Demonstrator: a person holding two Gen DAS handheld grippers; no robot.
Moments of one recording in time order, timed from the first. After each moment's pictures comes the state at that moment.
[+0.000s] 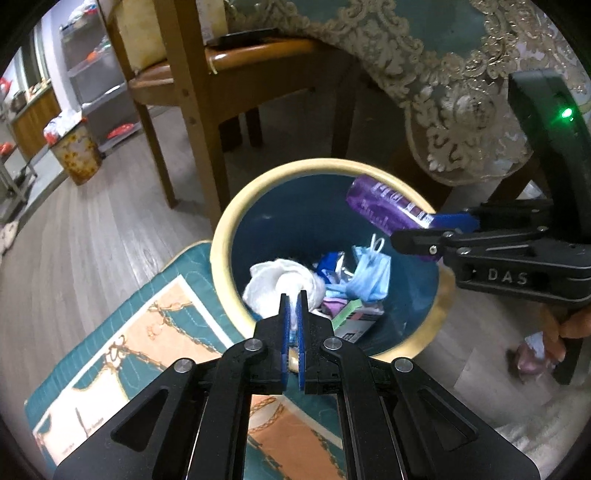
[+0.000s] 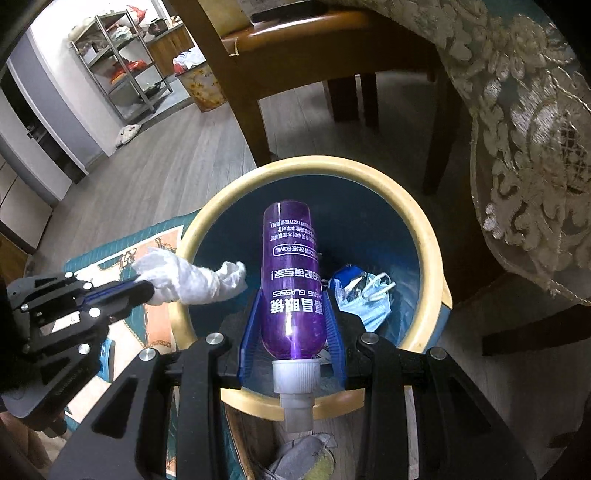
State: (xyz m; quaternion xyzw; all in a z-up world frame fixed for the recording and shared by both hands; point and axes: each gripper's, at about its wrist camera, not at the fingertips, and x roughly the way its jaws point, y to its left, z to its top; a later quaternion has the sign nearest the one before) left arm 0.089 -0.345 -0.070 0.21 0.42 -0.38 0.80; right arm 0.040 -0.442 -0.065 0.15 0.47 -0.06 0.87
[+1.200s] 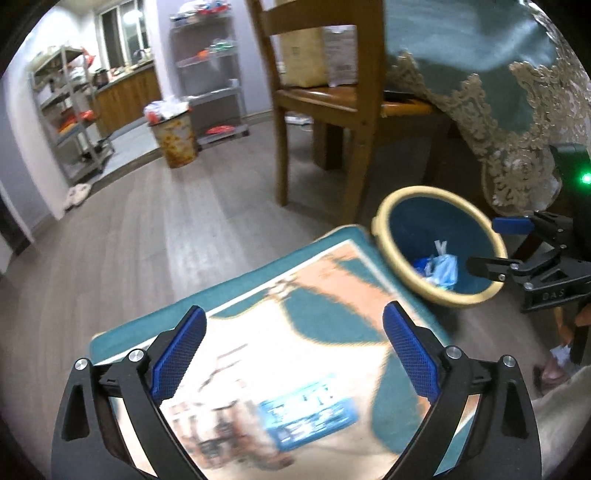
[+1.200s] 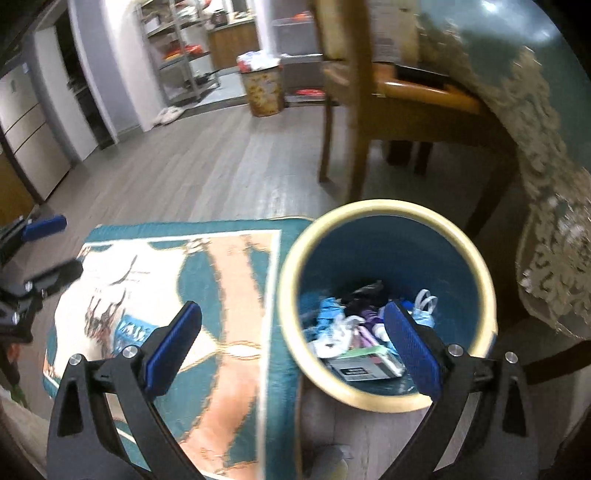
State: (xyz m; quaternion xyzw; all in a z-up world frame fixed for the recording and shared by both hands) left arm 0.093 -0.141 -0.004 0.16 0.38 -0.26 0.87; right arm 0.052 -0.303 -0.023 0.04 0.45 0.00 0.89
